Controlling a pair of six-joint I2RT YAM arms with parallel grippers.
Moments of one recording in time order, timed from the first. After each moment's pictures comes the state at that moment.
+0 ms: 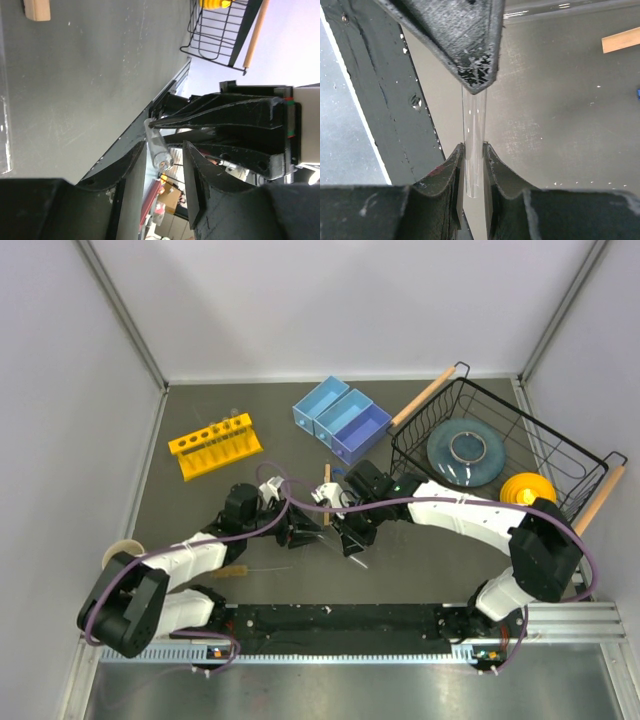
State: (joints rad) left arm -0.45 1.20 0.34 0.41 0.78 -1.26; right arm 0.89 1.52 1.05 -0.61 -0.50 -0.15
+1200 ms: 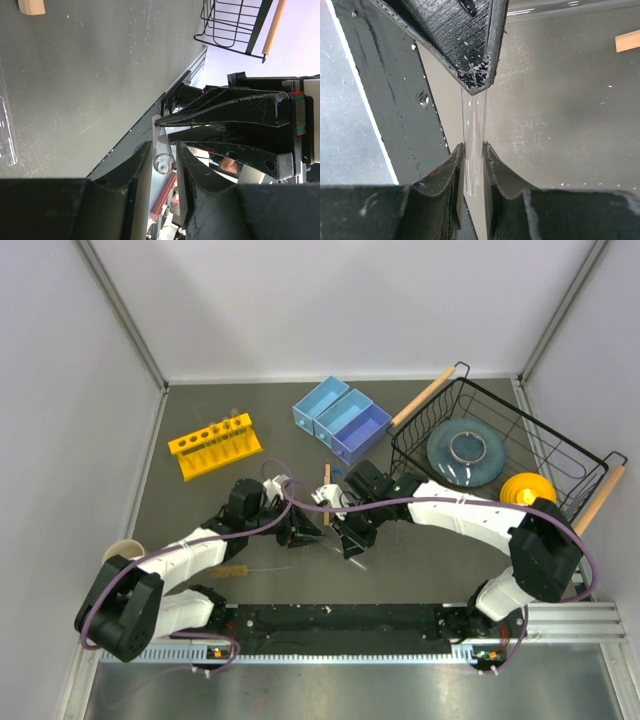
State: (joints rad) left arm -0.48 1.18 0.41 0.20 0.78 -1.12; right arm 0.89 1.52 1.05 -0.62 -0.53 -0.15
